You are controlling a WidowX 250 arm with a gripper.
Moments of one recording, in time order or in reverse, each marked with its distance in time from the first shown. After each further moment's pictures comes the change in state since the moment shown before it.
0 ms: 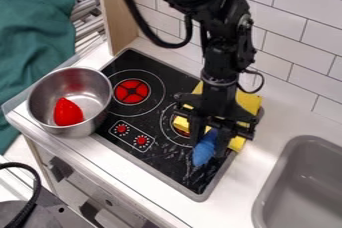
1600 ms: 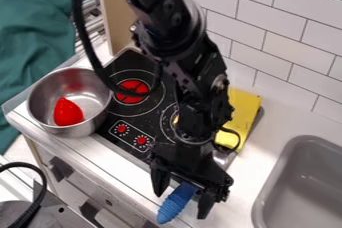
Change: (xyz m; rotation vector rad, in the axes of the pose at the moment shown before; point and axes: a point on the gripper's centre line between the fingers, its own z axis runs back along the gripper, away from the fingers) arm -0.074 0.003 -0.031 0.034 0.066 -0.102
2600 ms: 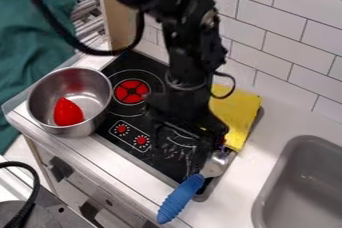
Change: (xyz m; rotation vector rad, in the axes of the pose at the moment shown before) arm 0.022 0.017 0.053 0.010 -0.105 -0.034
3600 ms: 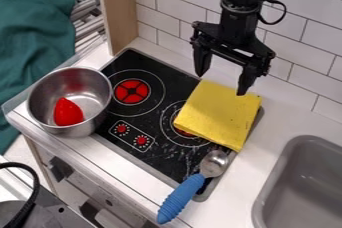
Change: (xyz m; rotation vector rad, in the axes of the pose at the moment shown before) arm 0.099 -0.004 0.041 0.065 -0.074 -0.032
